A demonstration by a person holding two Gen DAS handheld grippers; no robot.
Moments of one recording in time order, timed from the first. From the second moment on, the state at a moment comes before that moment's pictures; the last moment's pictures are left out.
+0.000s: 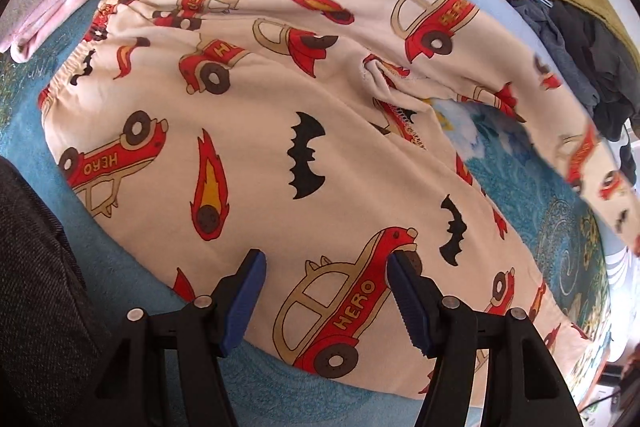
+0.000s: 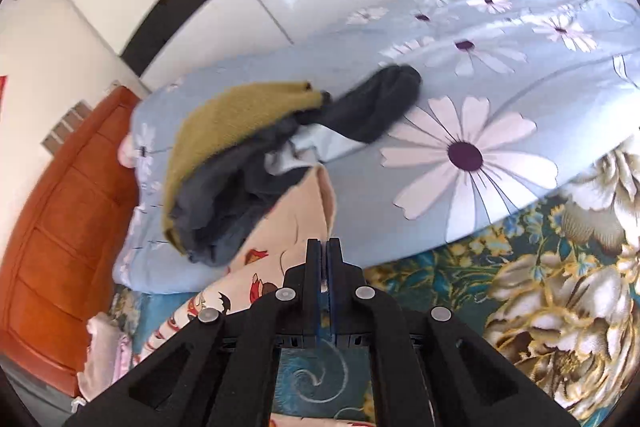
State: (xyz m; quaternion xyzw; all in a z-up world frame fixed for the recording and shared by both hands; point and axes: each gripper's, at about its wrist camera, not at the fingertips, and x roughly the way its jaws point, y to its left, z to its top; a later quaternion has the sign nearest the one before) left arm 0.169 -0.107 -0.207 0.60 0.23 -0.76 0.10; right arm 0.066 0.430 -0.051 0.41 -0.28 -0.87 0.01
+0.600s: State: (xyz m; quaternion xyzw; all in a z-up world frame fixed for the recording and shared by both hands) left arm 0.042 -0.338 -0.150 0.51 0.28 -0.80 0.15; right arm 0.074 0.440 -0.122 0.50 -0.27 -0.82 -0.09
